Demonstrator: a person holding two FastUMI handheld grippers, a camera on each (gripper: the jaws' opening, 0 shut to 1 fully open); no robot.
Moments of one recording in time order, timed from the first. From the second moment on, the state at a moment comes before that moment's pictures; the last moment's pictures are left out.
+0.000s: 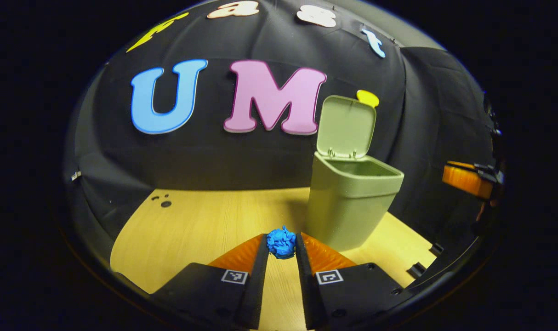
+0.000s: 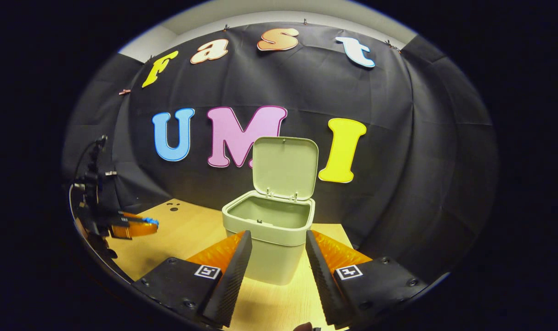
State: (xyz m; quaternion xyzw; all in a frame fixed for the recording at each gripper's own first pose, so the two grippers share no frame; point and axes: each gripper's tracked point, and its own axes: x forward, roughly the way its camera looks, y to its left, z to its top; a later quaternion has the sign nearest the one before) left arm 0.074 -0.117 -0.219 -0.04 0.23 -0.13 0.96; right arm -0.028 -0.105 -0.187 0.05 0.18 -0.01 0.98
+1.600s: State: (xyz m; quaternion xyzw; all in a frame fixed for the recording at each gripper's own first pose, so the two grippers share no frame) left arm 0.215 -0.293 -0.195 -0.01 0.19 -0.28 0.94; right arm -0.058 -0.164 -0.203 0.05 0.20 -0.09 0.97
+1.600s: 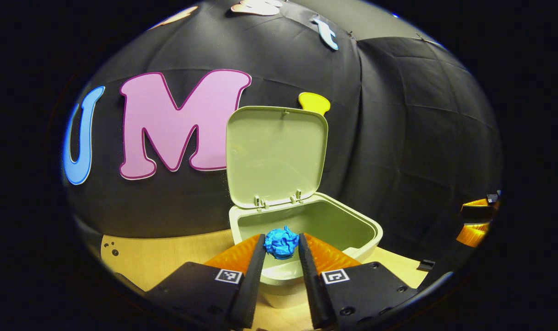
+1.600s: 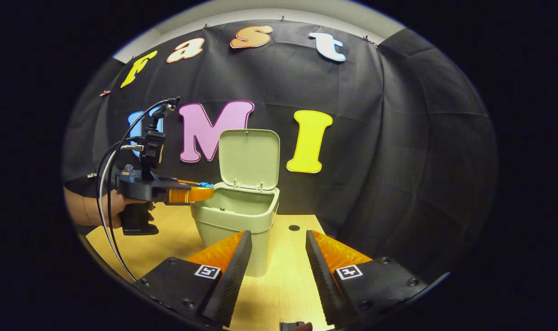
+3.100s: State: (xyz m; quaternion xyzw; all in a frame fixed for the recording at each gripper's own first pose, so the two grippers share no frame) left arm 0.101 -0.103 -0.135 -0.03 0.13 -0.11 0.98; right arm -0.052 -0.060 -0.210 0.06 0.21 0.03 0.98
